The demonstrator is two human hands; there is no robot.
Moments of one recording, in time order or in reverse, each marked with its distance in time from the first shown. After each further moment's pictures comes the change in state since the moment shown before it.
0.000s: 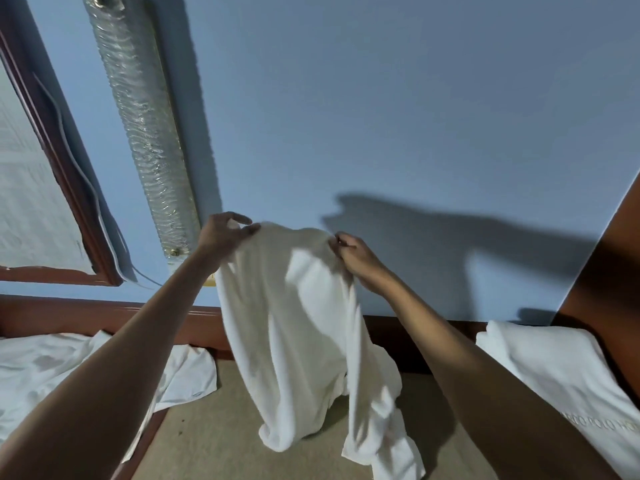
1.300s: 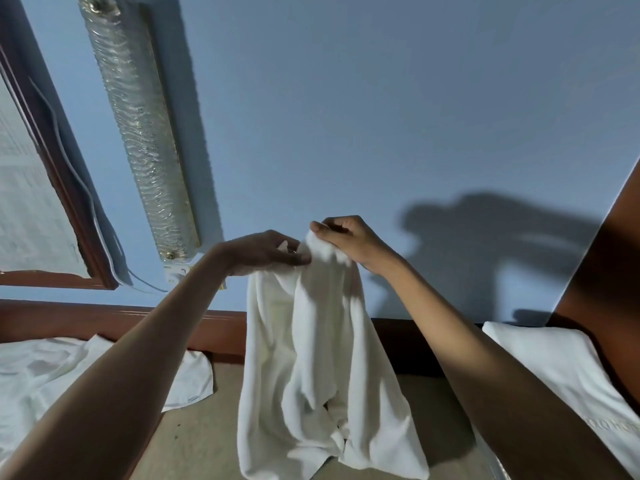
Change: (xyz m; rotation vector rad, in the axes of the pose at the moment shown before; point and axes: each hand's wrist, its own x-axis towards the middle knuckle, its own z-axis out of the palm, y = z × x) left_hand -0.036 0.046 0.027 -0.001 -0.889 0.080; right_hand -0.016 -0.054 -0.023 -0.003 -0.138 -0.174
